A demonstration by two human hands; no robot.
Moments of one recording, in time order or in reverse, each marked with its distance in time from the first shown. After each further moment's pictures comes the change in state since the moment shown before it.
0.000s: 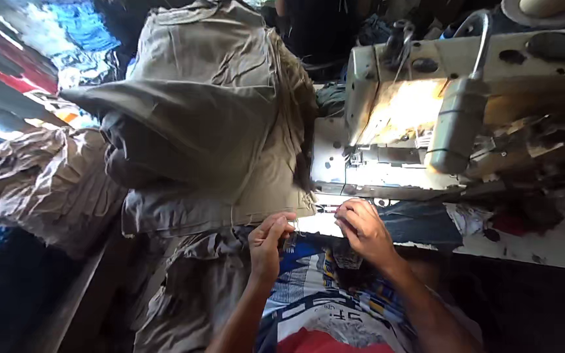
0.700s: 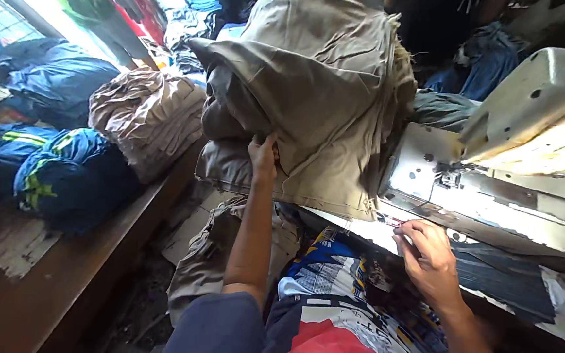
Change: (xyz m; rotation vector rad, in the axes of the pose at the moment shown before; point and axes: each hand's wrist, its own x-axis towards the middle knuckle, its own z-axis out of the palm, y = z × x) left_hand 0.171 -0.002 -0.148 0.008 0.701 -0.096; right_hand 0.003 -0.003 0.005 0.004 0.029 -0.034
